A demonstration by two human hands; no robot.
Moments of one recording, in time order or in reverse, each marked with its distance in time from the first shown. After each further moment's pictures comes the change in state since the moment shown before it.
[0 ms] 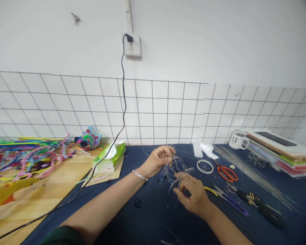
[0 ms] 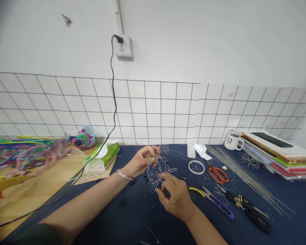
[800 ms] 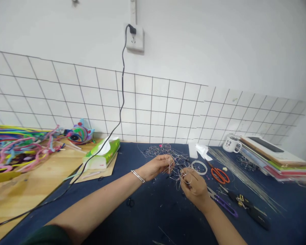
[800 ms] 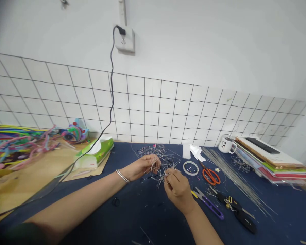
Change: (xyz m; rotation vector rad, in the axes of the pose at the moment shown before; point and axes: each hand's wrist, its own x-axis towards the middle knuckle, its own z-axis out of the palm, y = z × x) left_hand -0.003 -0.022 -0.002 -0.139 -0.052 -0.368; right_hand 0.006 0.023 -0.016 -0.153 0.050 -0.027
